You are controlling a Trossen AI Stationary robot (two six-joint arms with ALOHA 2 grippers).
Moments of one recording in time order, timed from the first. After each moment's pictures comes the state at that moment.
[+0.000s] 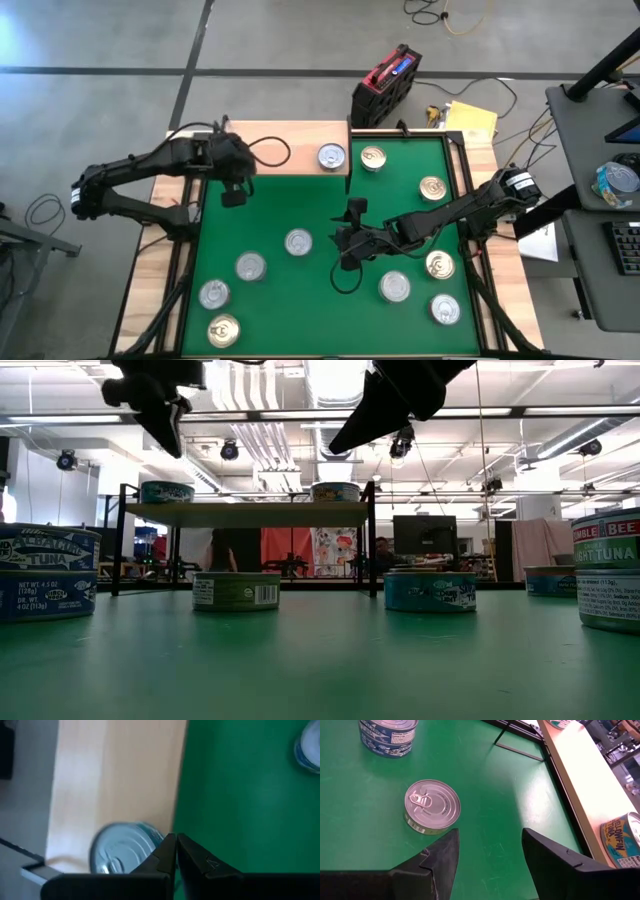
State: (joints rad) left arm 0.26 1.15 1.22 -1.21 -0.32 0.22; right arm 0.29 1.66 1.17 -0.23 0.59 -0.08
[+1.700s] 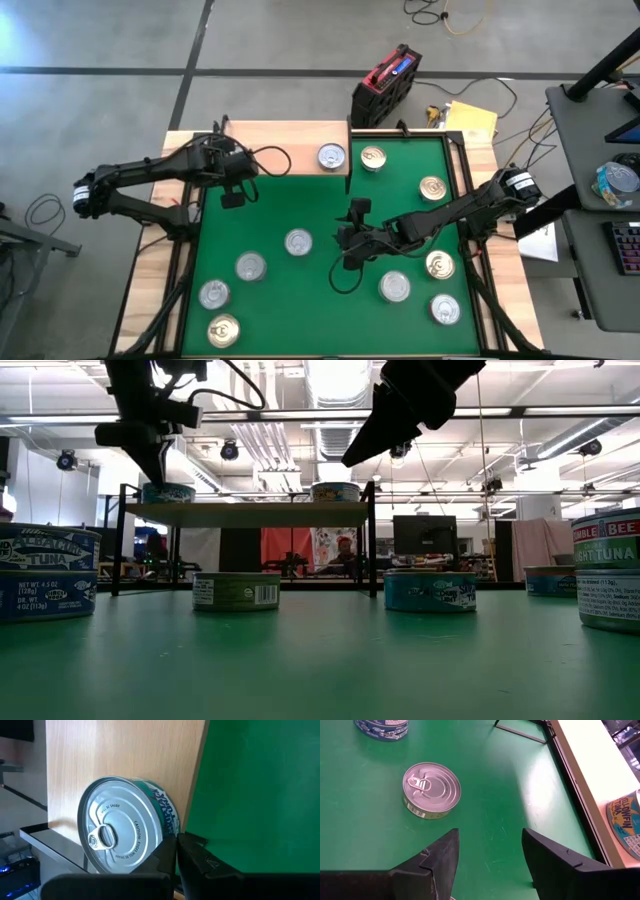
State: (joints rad) left arm 0.26 1.18 1.08 -1.21 -0.49 0.16; right arm 0.29 1.66 1.17 -0.31 0.59 0.00
